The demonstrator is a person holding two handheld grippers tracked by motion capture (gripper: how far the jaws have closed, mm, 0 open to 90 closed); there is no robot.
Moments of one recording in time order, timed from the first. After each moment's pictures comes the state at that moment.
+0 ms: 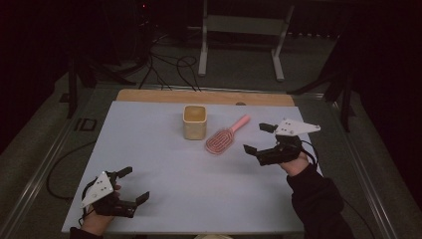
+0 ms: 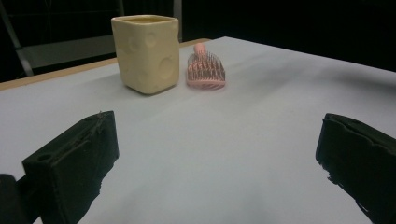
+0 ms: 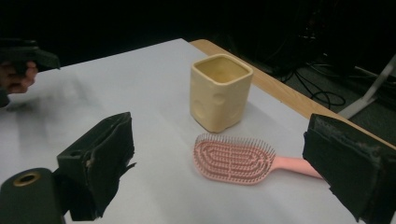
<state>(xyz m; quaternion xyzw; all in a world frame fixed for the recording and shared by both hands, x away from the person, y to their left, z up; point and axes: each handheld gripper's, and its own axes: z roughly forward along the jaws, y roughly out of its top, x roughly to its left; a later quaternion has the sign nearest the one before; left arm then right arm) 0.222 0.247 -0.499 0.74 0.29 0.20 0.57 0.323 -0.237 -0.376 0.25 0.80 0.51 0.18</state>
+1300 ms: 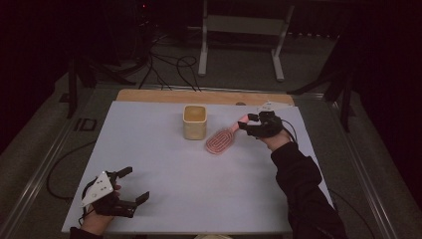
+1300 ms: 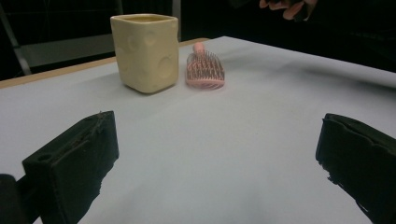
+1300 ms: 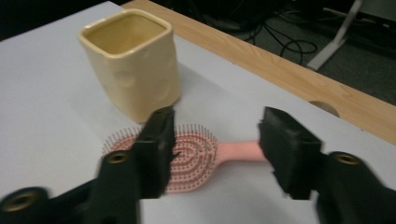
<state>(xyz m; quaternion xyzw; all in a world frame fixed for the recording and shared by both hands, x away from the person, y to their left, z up) 0.223 0.248 -0.499 0.74 0.29 0.20 0.58 0.424 -0.224 -0.427 0.36 0.80 0.44 0.18</state>
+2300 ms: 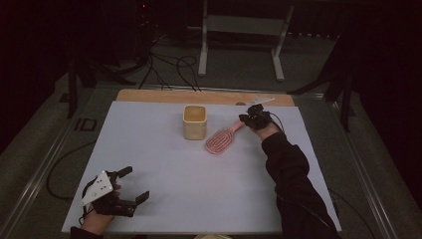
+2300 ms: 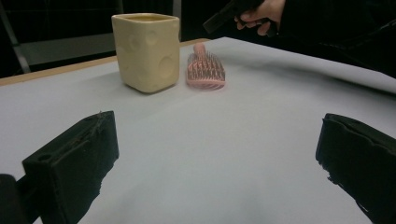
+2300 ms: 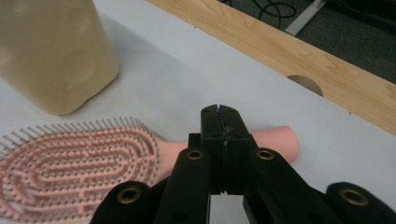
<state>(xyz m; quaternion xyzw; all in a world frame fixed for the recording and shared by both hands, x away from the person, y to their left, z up) 0.224 0.248 -0.500 0.74 0.29 0.19 0.58 0.482 -0.209 -0.465 0.39 0.83 0.36 0.19</state>
